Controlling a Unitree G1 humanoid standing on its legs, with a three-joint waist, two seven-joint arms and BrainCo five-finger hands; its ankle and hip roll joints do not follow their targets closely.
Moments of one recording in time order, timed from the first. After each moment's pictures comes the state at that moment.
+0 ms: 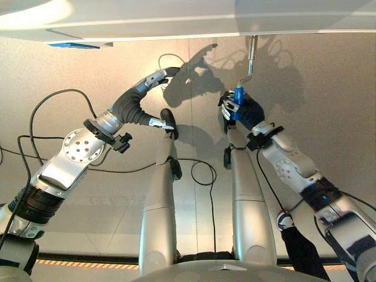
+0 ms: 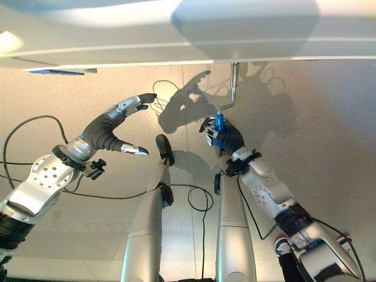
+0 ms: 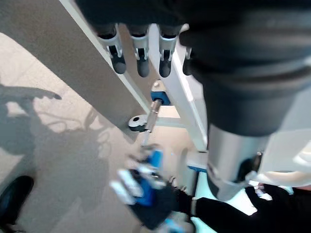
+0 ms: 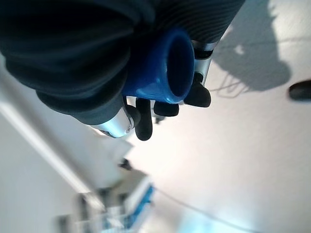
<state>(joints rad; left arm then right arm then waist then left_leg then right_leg) -0.45 0.94 -0.37 -0.20 -0.37 -0.30 -0.12 -0.67 -0.54 0.57 0.36 0.79 -0.17 0.13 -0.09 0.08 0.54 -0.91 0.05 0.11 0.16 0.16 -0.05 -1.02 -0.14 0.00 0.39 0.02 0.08</state>
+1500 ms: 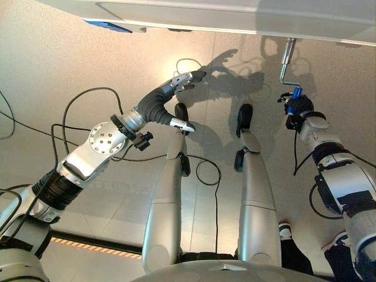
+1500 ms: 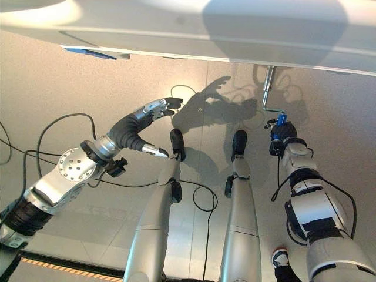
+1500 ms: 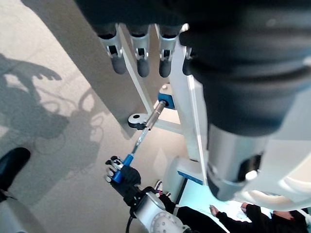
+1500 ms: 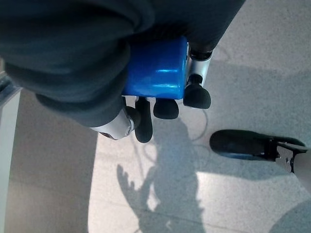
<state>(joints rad) -0.56 0.96 -0.54 -0.18 -0.53 -0.27 -0.12 -0.95 -0.59 0.27 1.30 0.62 -0.12 0.05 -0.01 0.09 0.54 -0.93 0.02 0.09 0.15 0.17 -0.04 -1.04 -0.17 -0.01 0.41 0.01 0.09</state>
